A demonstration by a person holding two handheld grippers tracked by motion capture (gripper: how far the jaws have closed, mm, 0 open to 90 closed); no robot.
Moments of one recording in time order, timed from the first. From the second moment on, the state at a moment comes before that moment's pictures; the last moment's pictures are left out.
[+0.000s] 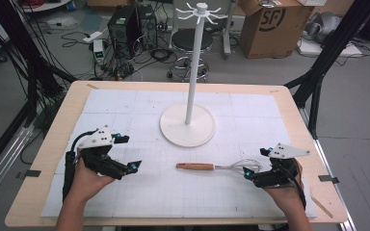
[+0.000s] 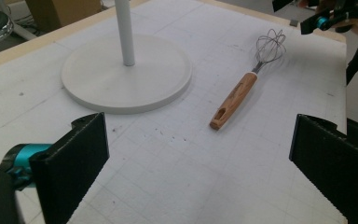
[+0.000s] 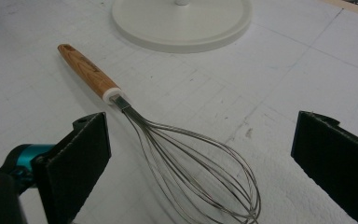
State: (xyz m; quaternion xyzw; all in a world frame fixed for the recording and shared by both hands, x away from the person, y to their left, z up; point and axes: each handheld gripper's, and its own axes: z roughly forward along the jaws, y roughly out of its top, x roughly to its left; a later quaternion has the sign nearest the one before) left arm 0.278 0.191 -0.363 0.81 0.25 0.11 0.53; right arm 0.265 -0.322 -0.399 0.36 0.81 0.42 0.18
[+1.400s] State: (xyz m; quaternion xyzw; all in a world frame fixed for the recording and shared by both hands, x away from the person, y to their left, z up) left arm 0.280 0.196 -0.371 0.80 0.26 0.12 0.52; right arm 0.335 -0.198 -0.405 0.20 0.95 0.25 0.03
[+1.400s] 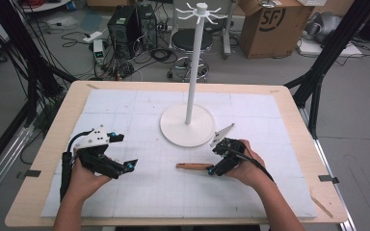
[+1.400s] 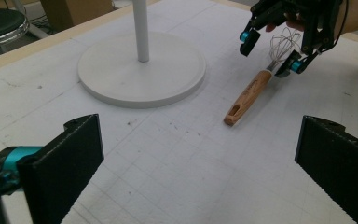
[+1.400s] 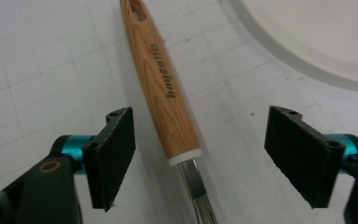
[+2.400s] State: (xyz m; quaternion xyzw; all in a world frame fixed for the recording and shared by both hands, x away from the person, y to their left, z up) left arm 0.281 0.195 -0.373 0.80 0.26 0.12 0.52; right arm 0.326 -0.189 -0.403 0.16 0.96 0.21 0.01
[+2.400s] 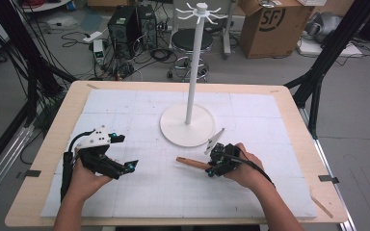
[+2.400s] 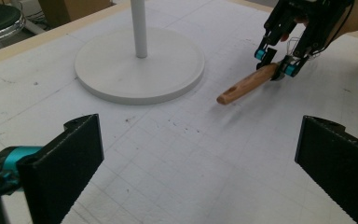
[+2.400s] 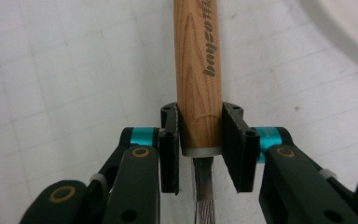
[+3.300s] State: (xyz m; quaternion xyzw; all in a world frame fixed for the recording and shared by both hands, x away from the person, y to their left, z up) left arm 0.280 0.198 -0.371 0.80 0.26 0.12 0.53; right arm 0.339 -0.232 -0.279 0.18 0.87 0.45 0.07
